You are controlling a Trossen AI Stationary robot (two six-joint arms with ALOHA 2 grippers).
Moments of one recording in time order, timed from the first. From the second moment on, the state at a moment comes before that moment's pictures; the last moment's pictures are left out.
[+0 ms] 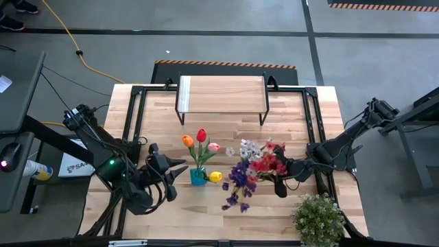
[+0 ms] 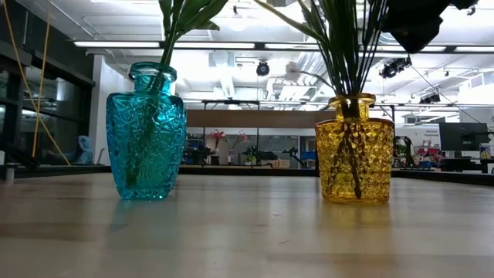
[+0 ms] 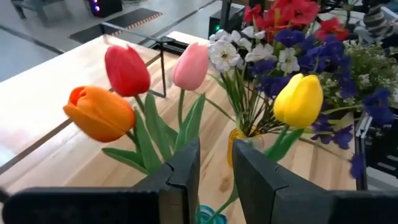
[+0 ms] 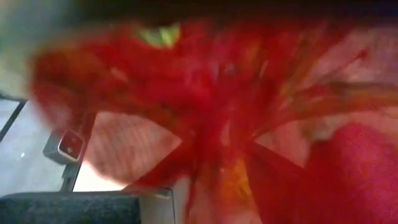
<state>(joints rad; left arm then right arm) -0.80 1.38 1.42 -0.95 -1.07 -0.94 0.58 1.11 0.71 -0.17 0.44 0.53</state>
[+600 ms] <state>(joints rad) -0.80 1.38 1.42 -1.17 -1.02 -1.16 0.58 1.08 0.71 -0.29 0.31 0.58</state>
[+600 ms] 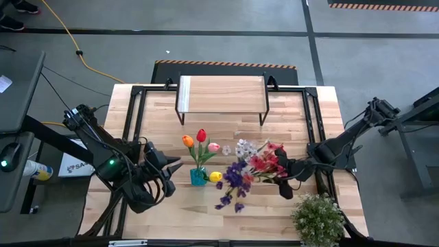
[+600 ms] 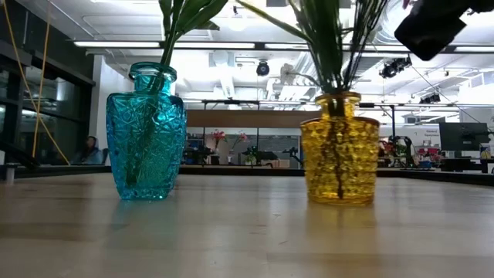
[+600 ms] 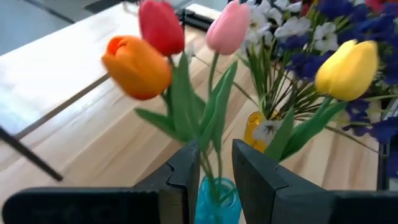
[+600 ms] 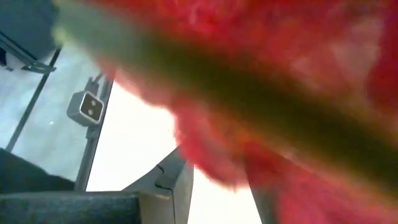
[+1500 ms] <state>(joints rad) -0.80 1.38 1.42 -1.26 -1.00 -1.27 0.58 1.07 0.71 -0.35 0.11 0.63</state>
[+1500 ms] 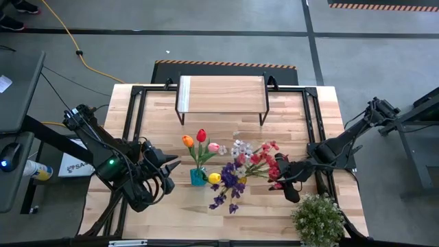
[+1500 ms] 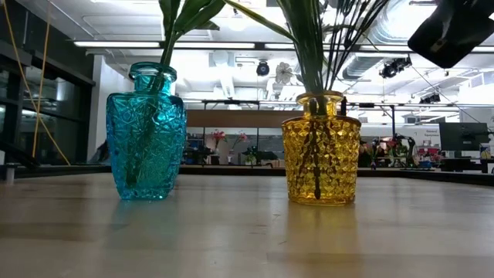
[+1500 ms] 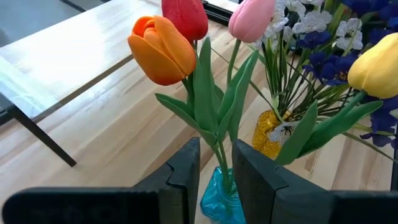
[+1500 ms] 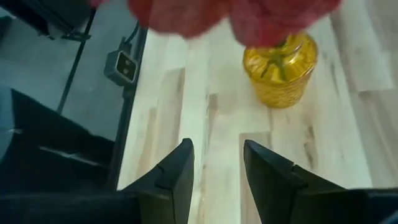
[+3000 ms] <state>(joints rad) -0.80 1.38 1.42 -1.21 -0.64 -1.39 0.58 0.58 0.71 -0.48 0.07 0.81</state>
